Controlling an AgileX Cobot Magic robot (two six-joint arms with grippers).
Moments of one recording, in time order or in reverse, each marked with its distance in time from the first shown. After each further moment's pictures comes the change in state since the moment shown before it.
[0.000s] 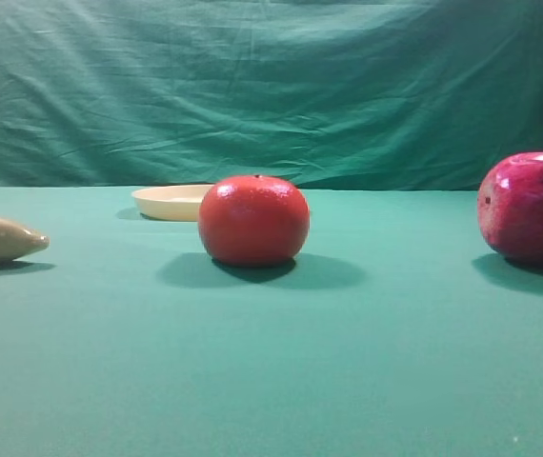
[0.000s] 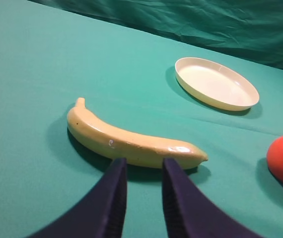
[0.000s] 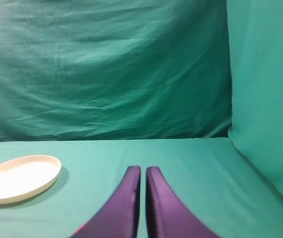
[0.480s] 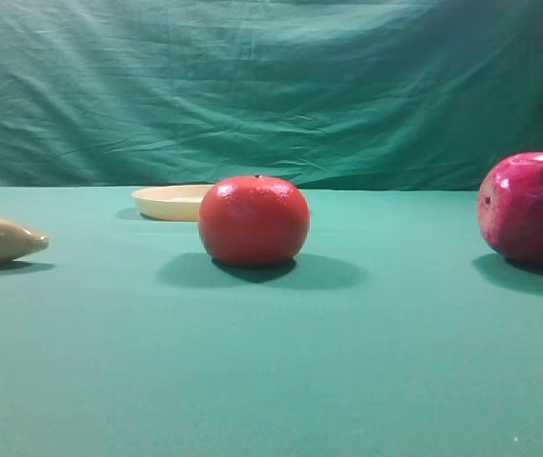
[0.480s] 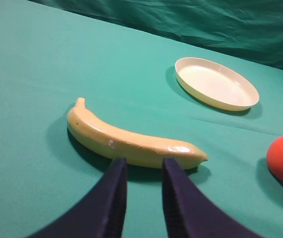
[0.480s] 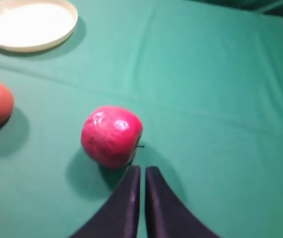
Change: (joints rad) left arm 0.000 0.000 0.000 0.000 0.000 0.000; right arm 0.036 0.464 -0.261 0.164 0.245 -0.211
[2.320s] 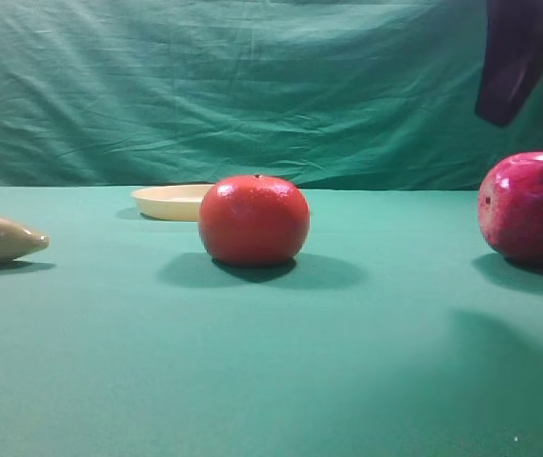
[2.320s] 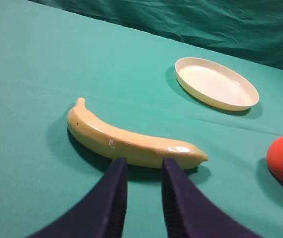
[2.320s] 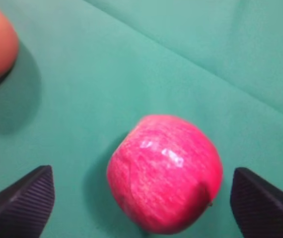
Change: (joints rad) left arm 0.000 0.000 0.000 0.000 0.000 0.000; right arm 0.133 0.796 -0.334 -0.158 -0.046 0.034
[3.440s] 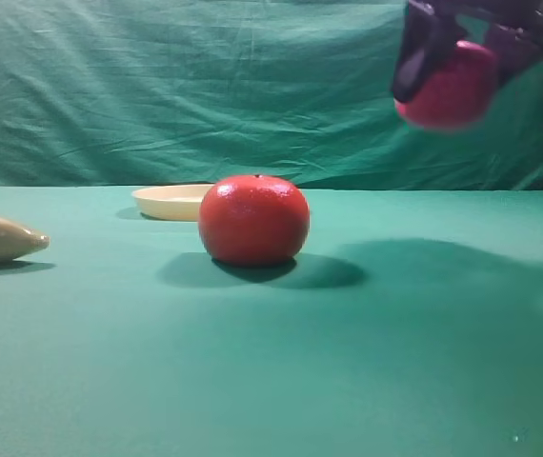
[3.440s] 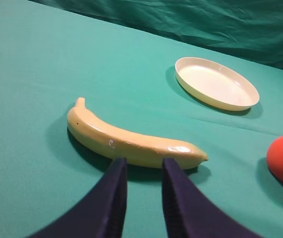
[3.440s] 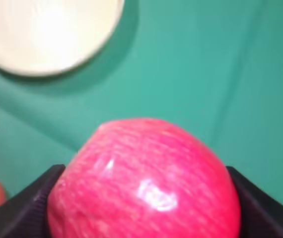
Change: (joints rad) left arm 0.000 0.000 0.000 0.000 0.000 0.000; right arm 0.113 0.238 -0.537 0.297 -0.155 -0.188
